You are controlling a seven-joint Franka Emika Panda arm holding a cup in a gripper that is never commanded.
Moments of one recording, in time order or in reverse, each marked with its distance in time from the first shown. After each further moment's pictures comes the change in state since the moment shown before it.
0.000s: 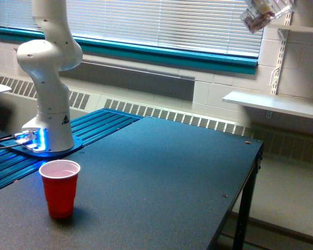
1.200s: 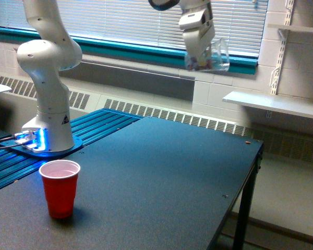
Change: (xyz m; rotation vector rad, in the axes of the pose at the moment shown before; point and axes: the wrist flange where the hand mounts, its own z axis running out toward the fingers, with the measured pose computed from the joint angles) arm -0.153 0.089 0.027 -0.164 -0.507 0.285
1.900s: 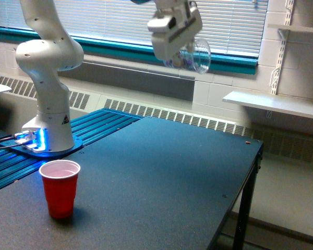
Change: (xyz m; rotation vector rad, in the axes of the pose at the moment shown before) arm 0.041 0.088 -0.060 0.110 -0.169 0.297
